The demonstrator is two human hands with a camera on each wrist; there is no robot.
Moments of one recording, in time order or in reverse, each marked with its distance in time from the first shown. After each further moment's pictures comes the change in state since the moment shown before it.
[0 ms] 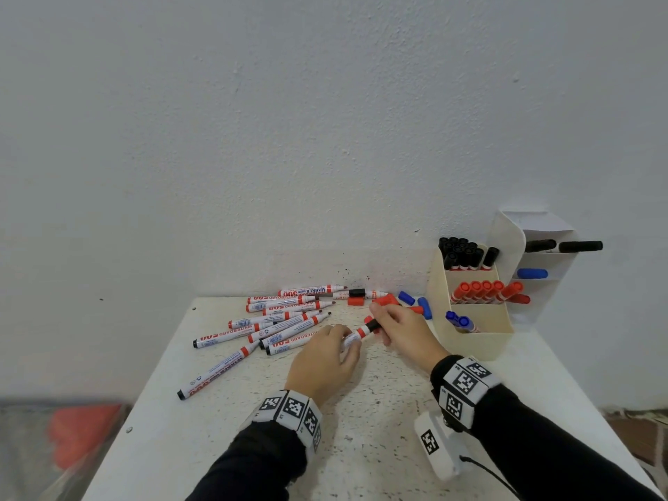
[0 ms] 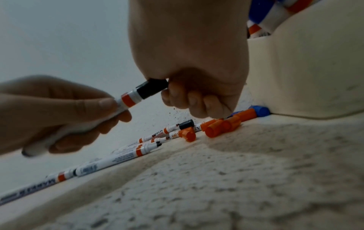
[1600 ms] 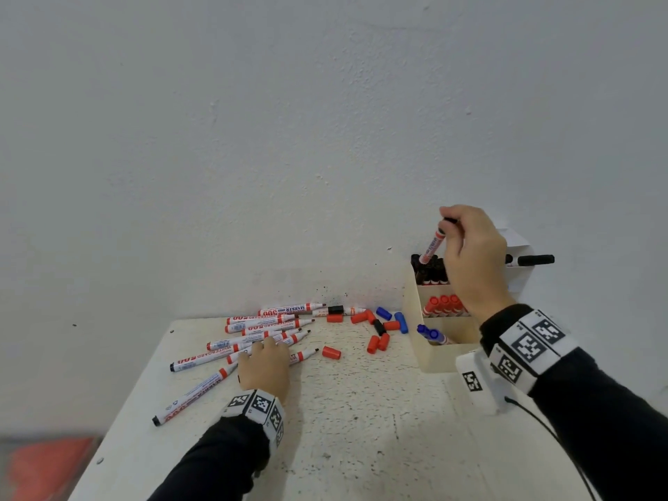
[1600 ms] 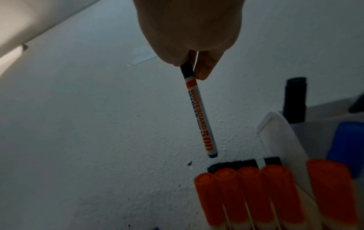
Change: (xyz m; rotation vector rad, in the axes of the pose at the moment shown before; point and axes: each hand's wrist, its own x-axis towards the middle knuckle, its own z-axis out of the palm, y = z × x) left_hand 0.014 -0.023 -0.020 0.705 -0.280 -0.329; right_hand -0.013 -0.088 -0.119 -0.373 0.851 -0.713
